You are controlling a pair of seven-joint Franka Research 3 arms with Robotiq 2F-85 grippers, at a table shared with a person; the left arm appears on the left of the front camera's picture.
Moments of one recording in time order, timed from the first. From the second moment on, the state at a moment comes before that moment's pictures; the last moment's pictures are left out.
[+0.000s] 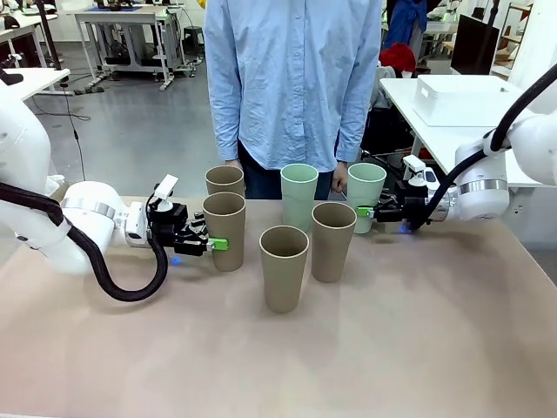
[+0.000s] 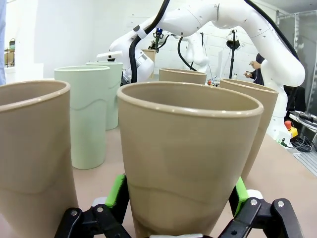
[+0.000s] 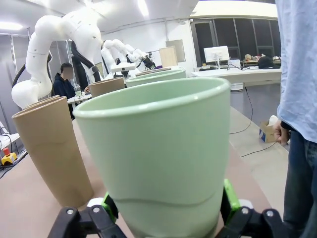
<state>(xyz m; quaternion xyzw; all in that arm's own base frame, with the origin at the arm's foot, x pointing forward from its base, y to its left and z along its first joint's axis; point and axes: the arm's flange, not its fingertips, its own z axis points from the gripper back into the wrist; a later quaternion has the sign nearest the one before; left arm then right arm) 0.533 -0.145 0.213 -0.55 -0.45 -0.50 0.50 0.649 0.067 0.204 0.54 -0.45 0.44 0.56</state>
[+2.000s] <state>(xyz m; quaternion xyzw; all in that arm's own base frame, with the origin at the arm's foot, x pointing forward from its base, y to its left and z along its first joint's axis) 0.532 -0.159 0.210 -0.54 -0.45 -0.50 0.50 0.650 0.070 0.205 0.54 -0.44 0.45 0.55</state>
